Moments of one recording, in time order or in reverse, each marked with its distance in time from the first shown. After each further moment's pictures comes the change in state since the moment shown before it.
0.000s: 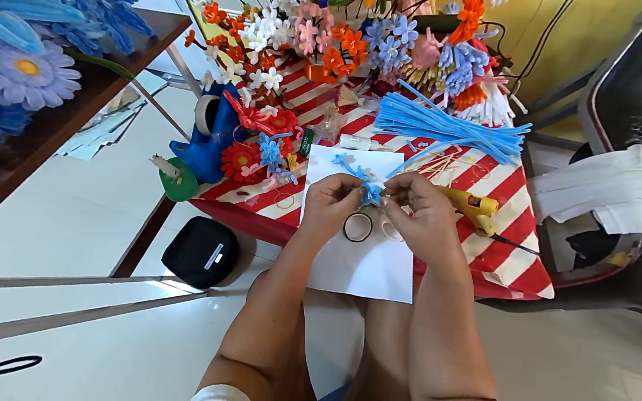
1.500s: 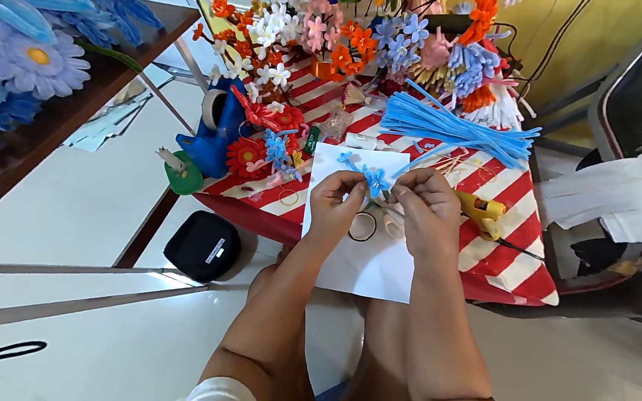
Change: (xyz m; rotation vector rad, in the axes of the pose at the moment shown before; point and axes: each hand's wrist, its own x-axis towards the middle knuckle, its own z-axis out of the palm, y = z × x) left_hand -0.004 -0.011 0.011 -0.078 0.166 0.211; right_hand 0.003 -0.003 0.018 0.423 0.187 0.090
